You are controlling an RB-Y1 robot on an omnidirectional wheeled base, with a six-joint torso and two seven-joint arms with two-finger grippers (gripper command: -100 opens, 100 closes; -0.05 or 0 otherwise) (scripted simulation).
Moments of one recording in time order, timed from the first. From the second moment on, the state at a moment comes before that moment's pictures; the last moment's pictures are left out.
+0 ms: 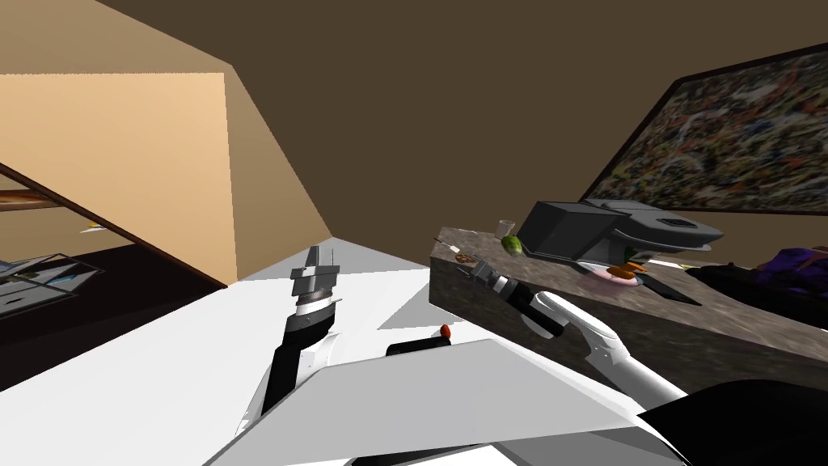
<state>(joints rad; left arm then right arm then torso) 0.50 0.05 -0.01 -2.33 0.02 -0.44 0.10 0.44 -0.82 0.00 -1.94 0.53 -0.39 0.59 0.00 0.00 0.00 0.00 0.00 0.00</state>
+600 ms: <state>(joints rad) 0.50 0.05 -0.01 -2.33 0.02 -0.44 0.10 0.45 -0.95 0.01 -1.79 0.64 -0.38 0.66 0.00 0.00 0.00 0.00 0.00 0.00</state>
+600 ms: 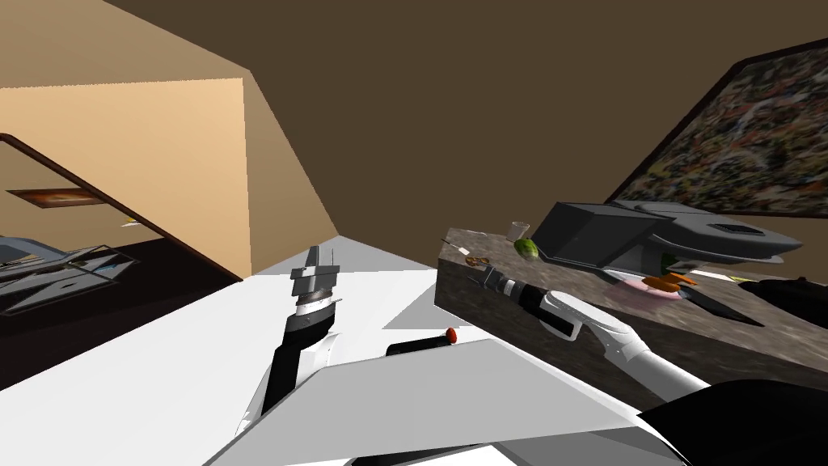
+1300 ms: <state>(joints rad) 0.50 0.05 -0.01 -2.33 0.02 -0.44 0.10 0.43 -1.09 0.04 -1.62 0.73 -0.39 0.70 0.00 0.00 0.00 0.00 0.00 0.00</state>
